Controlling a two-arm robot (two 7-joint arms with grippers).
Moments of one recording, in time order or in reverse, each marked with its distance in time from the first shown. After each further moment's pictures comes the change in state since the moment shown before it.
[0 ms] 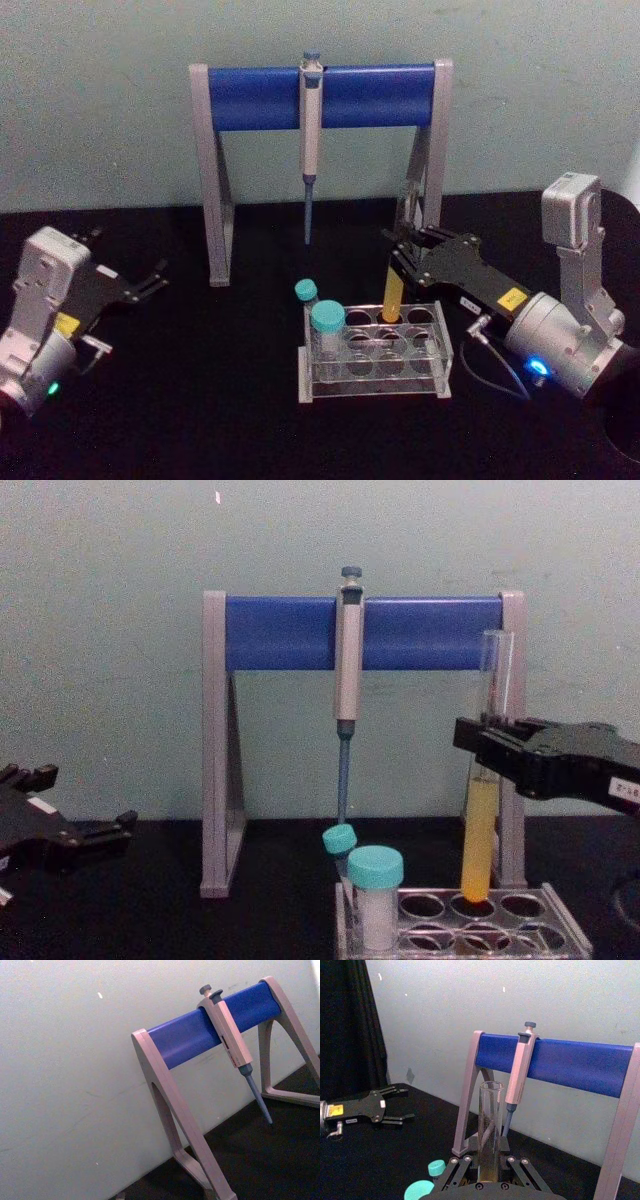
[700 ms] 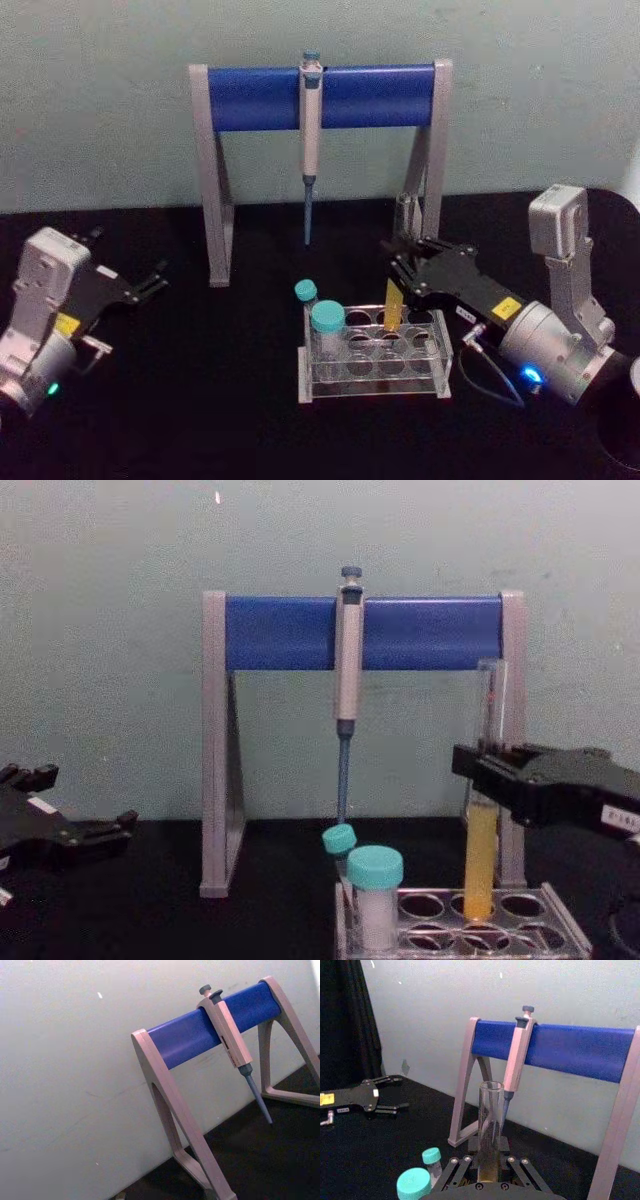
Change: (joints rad) left arm 0.000 0.000 0.000 0.000 0.000 0.000 0.000; right arm 0.004 -0.012 -0.010 0.038 -0.026 -0.009 -0.010
